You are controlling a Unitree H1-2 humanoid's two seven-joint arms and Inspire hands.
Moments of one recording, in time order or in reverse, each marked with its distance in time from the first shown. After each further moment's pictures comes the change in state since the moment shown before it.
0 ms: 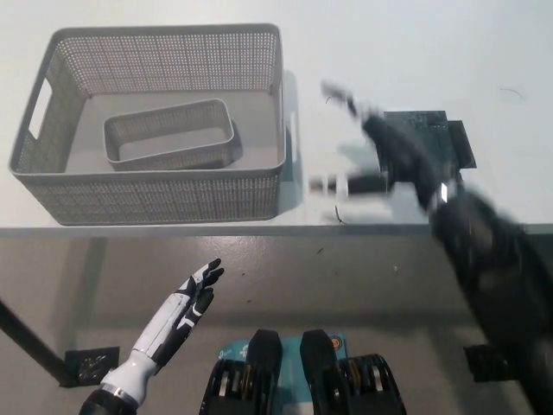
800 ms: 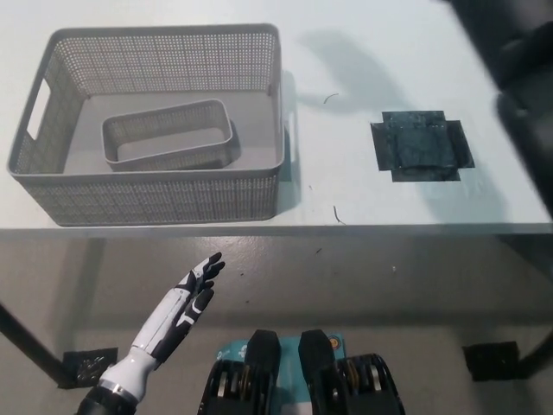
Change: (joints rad) left_arm -0.001 0.002 0.000 -0.026 0.000 -0.010 0.000; right_arm -1.060 0.036 0.035 0.769 -0.037 -0.028 -0.018
